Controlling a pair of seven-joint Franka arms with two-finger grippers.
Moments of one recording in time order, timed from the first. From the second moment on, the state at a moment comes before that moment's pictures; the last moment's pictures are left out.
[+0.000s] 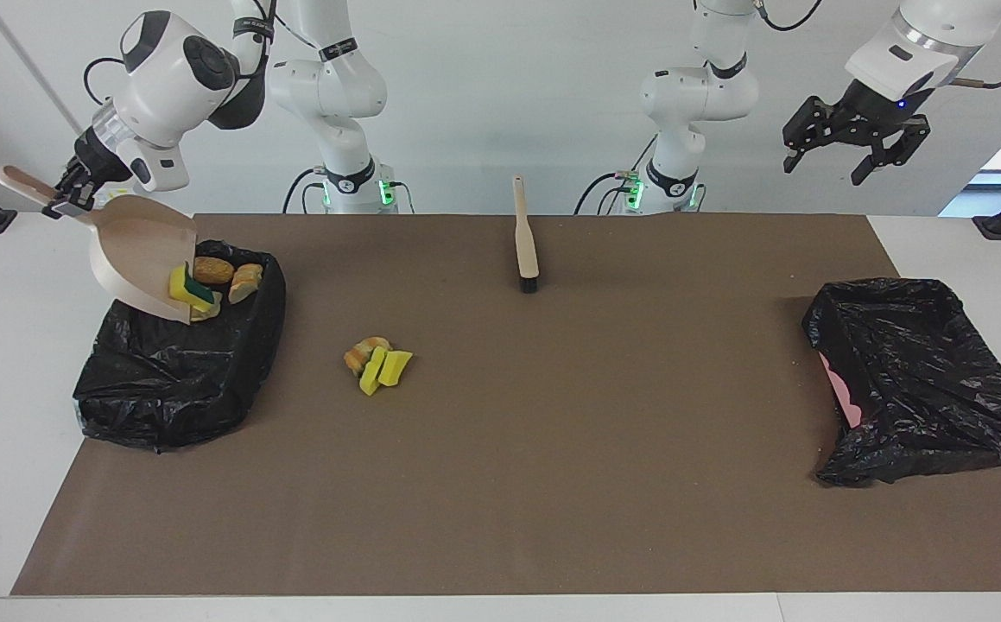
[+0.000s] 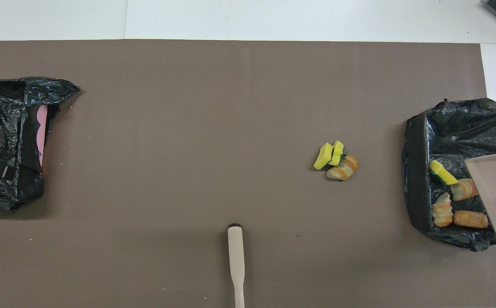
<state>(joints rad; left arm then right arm) -0.07 -0.04 0.01 -1.40 -0.05 1.28 0.18 -0.15 -0.37 -0.07 -2.31 -1.21 2.09 -1.48</state>
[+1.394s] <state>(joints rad) -0.07 -0.07 -0.01 -1.45 -0.01 1.31 0.18 -0.12 -0.40 0.23 -2.05 -0.35 1.66 -0.72</state>
